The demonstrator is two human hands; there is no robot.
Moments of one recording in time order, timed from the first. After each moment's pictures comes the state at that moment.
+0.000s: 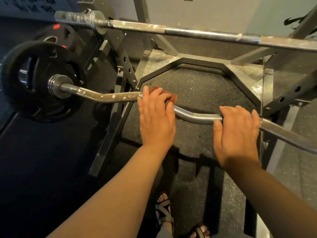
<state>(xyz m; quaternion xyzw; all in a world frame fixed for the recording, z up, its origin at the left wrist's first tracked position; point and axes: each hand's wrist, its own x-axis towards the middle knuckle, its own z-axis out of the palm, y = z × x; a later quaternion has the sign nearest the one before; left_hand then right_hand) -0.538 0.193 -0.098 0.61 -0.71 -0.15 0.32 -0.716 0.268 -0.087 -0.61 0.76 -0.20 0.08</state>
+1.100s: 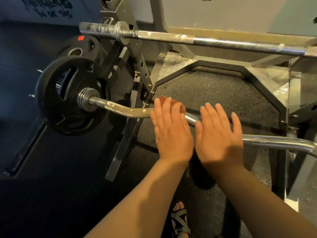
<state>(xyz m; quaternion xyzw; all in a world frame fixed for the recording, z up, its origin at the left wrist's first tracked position) -0.507 0.158 -0.094 0.67 -0.69 -0.10 0.25 -0.613 0.189 -0.100 -0.65 0.74 -0.16 -0.03</state>
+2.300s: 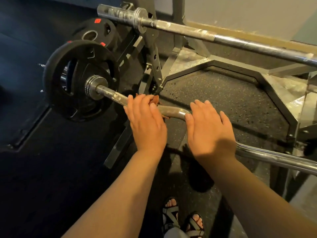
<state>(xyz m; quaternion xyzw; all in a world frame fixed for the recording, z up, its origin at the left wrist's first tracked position) -0.447 0.143 -0.093 0.73 -0.56 -0.12 0.36 -0.592 0.159 -0.093 -0.70 0.69 -0.17 0.05</state>
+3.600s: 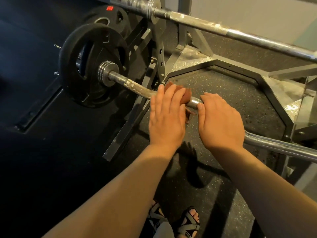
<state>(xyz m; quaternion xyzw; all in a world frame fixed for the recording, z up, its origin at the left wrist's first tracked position) -0.450 0.169 -0.103 0.65 -0.70 -0.08 0.28 -0.590 0.161 -0.082 -0.73 0.67 -0.14 0.07</state>
